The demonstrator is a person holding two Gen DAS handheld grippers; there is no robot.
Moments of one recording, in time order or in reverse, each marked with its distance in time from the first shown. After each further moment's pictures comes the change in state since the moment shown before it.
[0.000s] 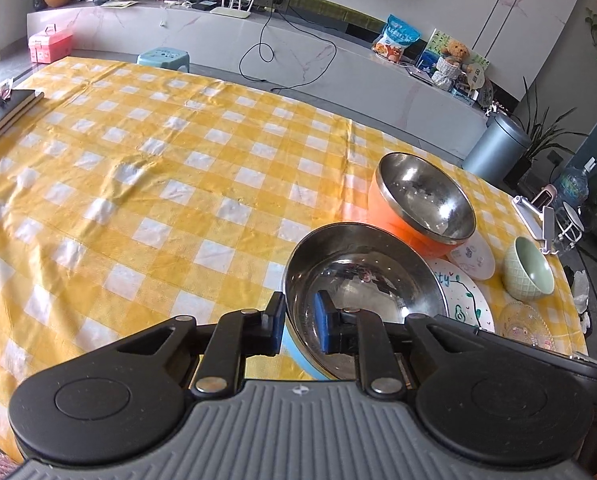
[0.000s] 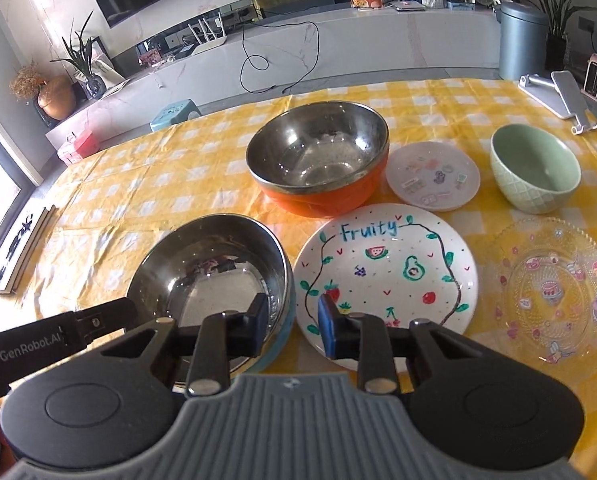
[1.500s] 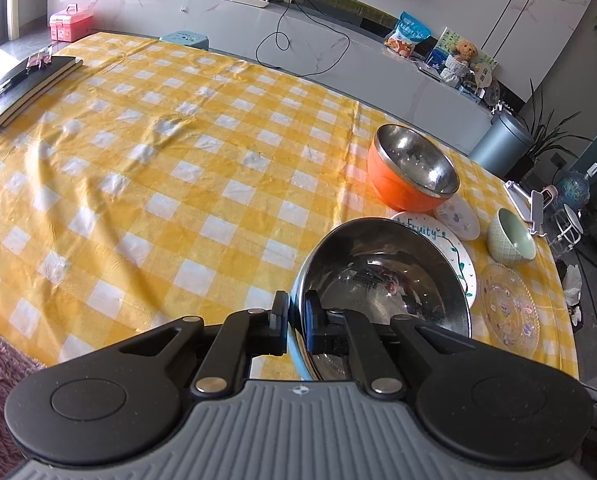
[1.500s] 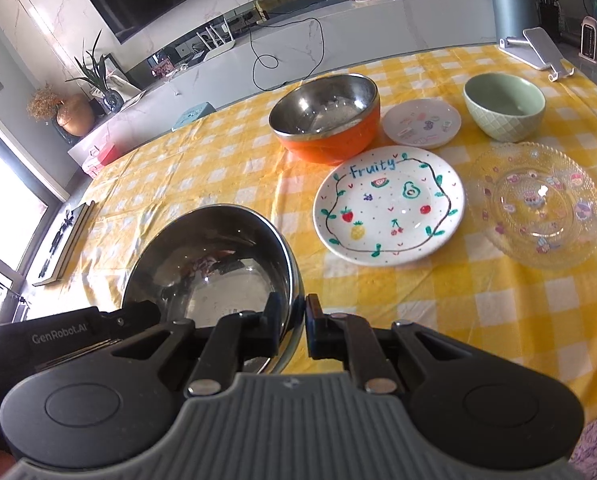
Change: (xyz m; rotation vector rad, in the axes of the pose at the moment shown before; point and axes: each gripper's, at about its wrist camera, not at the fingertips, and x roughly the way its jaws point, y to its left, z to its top) left arm -0.057 0.002 -0.047 -0.043 0.032 0.021; right arm -0.059 -0.006 -0.060 0.087 0.008 0.092
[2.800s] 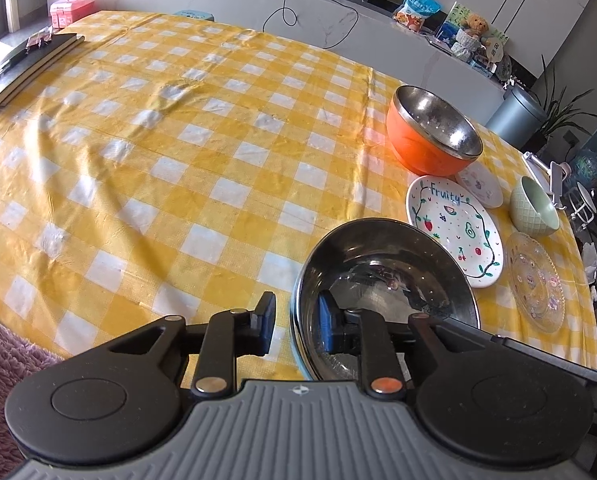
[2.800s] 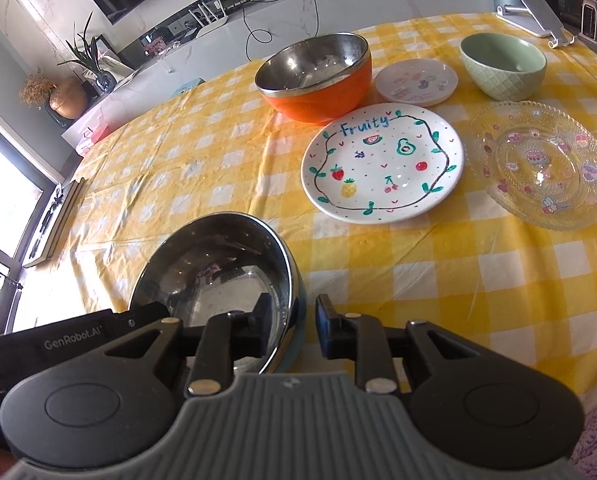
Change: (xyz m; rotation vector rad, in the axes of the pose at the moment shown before) left arm 0.022 0.008 -0.014 0.016 0.059 0.026; right arm 0.016 -0.010 -0.013 0.011 0.060 0.000
